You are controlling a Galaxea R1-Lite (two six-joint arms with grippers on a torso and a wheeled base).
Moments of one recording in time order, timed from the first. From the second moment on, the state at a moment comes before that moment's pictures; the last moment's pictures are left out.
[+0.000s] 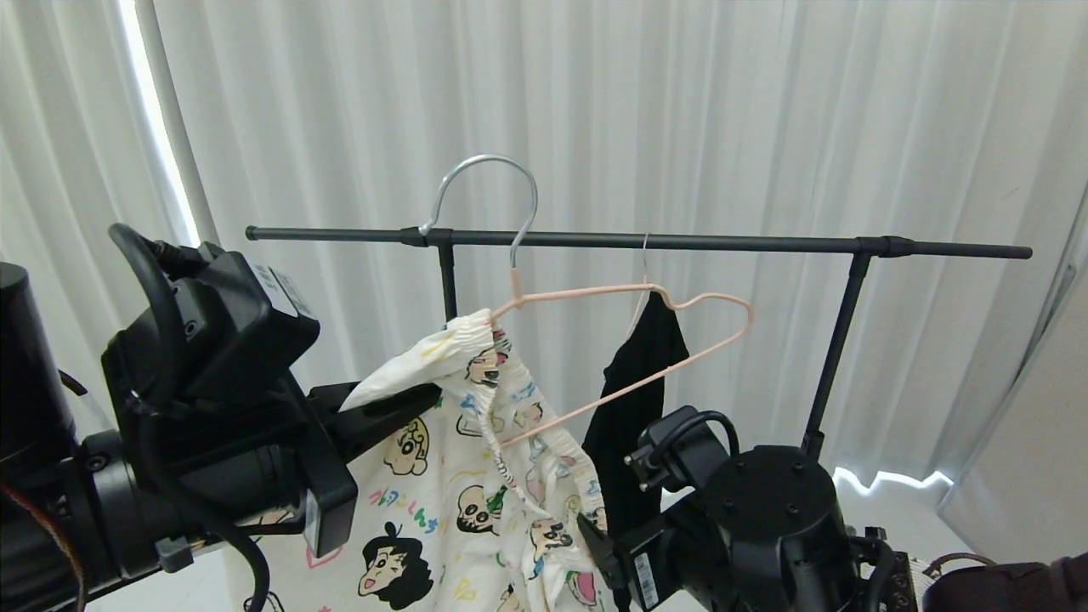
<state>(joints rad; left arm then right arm) -0.61 1.22 -0.64 -0.35 -0.12 0.39 1.11 1.82 -0.66 -0.72 -0.47 0.21</state>
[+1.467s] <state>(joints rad) -0.52 1.12 -0.31 -0.35 -0.10 0.47 0.80 1.64 -0.46 -0.73 -0.51 0.05</state>
